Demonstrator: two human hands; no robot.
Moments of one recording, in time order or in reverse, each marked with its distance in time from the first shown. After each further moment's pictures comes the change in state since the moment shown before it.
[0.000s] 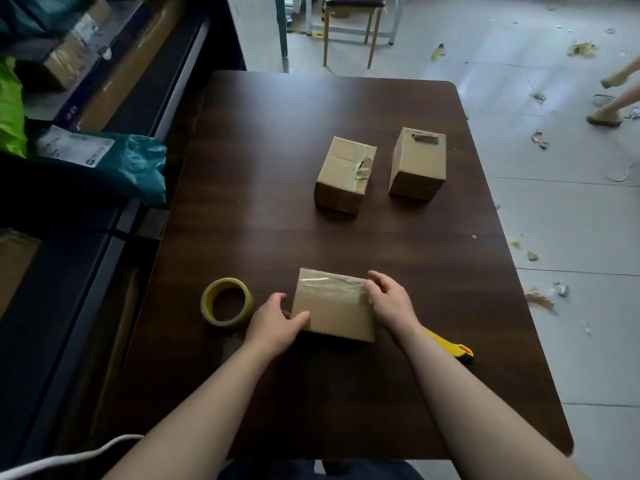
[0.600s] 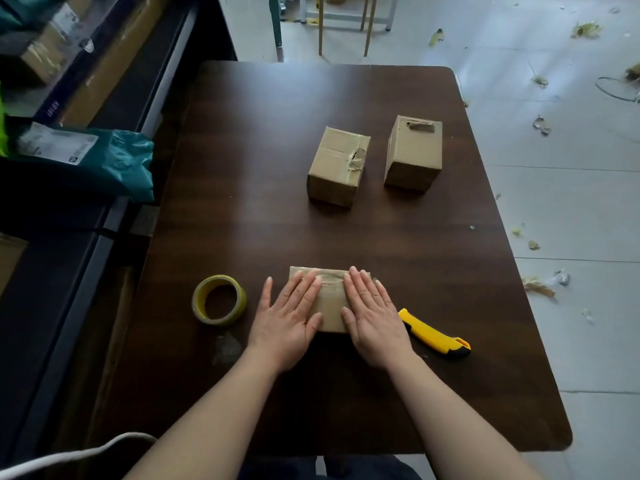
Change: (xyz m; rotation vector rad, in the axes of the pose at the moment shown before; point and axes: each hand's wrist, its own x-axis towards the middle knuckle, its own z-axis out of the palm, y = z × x) left_hand -0.003 -0.001 0.027 0.824 0.121 0.555; right_hand -0.025 0.038 0.010 -0.923 -0.115 -0.545
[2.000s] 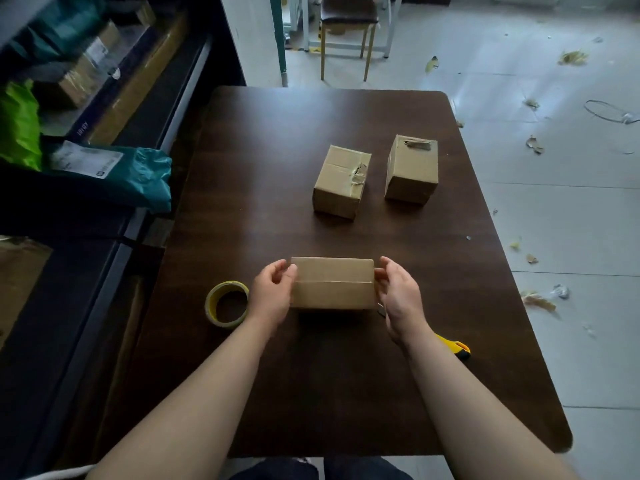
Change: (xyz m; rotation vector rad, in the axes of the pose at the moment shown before) left_hand 0.015 -0.014 -0.057 -1.227 0.290 -0.585; right_hand 0.022 -0.013 -0.054 1.491 0.371 0.679
